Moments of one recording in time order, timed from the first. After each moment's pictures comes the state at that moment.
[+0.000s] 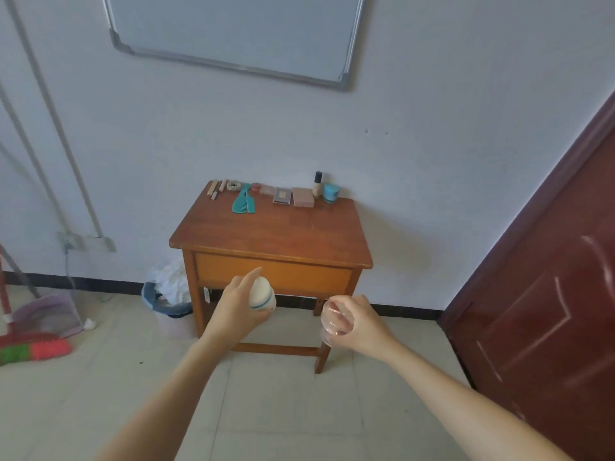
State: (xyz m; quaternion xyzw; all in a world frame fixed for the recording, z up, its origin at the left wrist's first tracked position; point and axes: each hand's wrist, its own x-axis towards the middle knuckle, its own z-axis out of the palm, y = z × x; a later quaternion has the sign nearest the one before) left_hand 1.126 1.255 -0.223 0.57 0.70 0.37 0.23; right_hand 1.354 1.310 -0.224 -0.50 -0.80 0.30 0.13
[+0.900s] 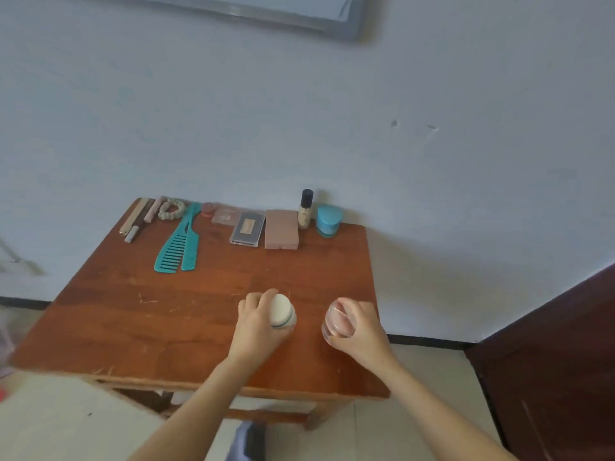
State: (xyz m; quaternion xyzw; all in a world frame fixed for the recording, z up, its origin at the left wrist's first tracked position) left_hand 1.149 1.649 -0.299 0.52 0.75 0.33 0.22; right_hand 1.338 1.707 -0.303 -0.55 -0.75 0.32 0.16
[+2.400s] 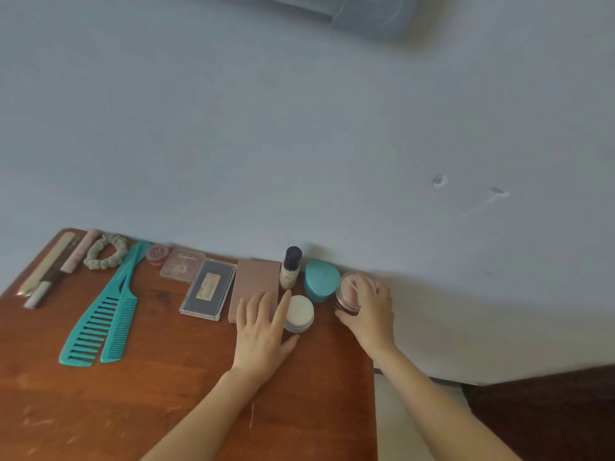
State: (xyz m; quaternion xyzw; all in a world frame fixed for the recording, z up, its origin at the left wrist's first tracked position) left_hand 1.135 1.851 -0.366 0.64 0.73 0.23 -0.05; right_hand 1.309 1.952 -0.335 -0.60 -0.76 0.16 0.18
